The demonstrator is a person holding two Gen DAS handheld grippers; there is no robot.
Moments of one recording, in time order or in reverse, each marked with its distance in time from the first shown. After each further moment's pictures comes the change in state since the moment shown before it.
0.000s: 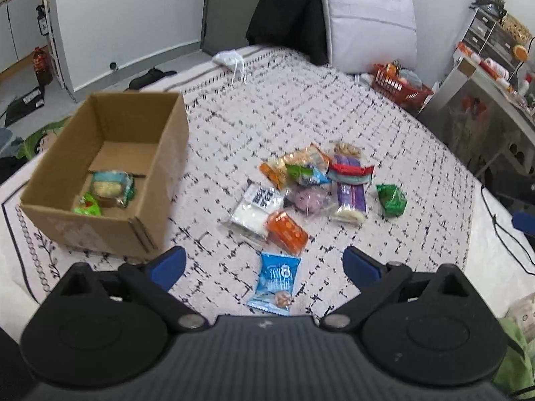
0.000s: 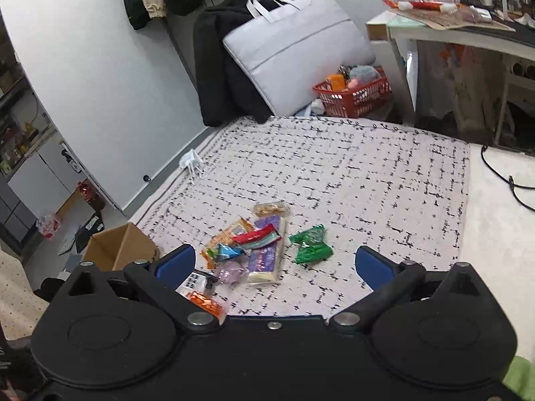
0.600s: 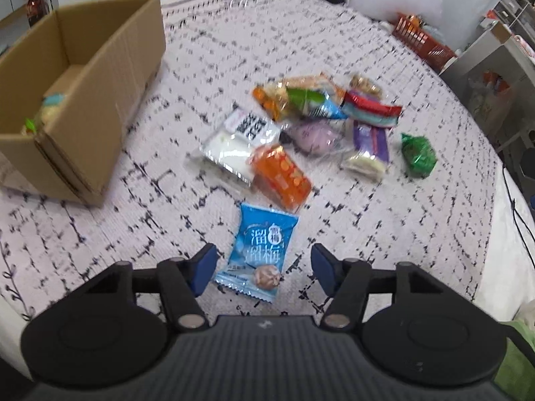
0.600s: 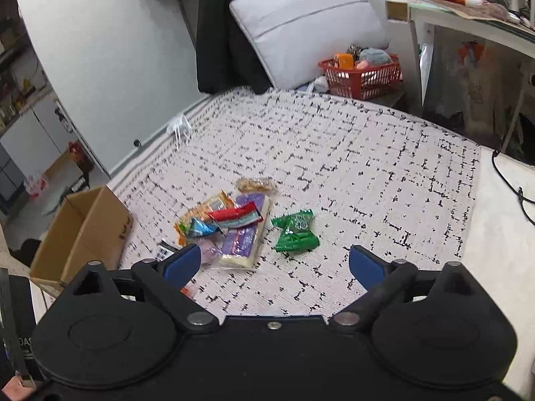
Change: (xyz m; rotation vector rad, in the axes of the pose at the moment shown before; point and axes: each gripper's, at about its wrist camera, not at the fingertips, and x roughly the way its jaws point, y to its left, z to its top) left arm 0.088 -0.006 -0.025 -0.076 0.172 -0.020; right arm 0.046 -0.006 -0.008 -0.125 0.086 -0.032
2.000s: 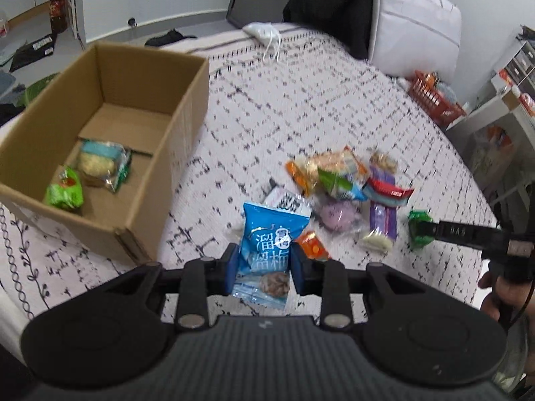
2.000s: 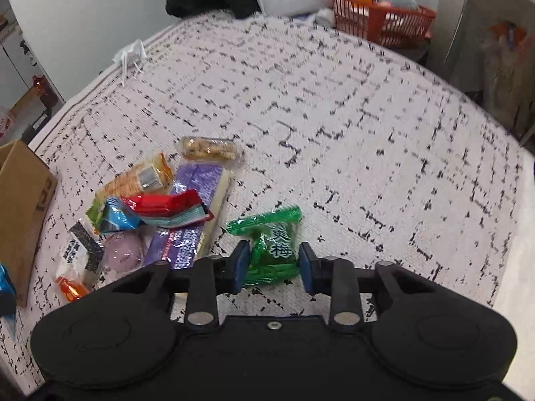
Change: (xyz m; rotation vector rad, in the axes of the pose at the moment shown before) left arm -0.047 0.036 0.048 -0.089 -0.113 -0.012; right arm 0.136 -0.003 0.027 -0.105 0.222 -0.108
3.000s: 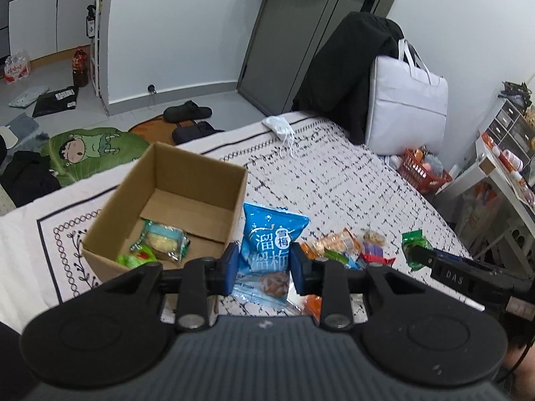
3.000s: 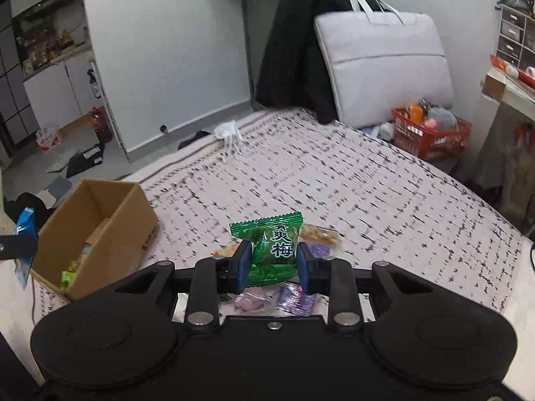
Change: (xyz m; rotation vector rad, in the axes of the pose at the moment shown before) left arm -0.111 0.032 0.023 -0.008 -0.238 0.009; right arm -0.111 0.088 -0.005 -0.142 -0.297 0.104
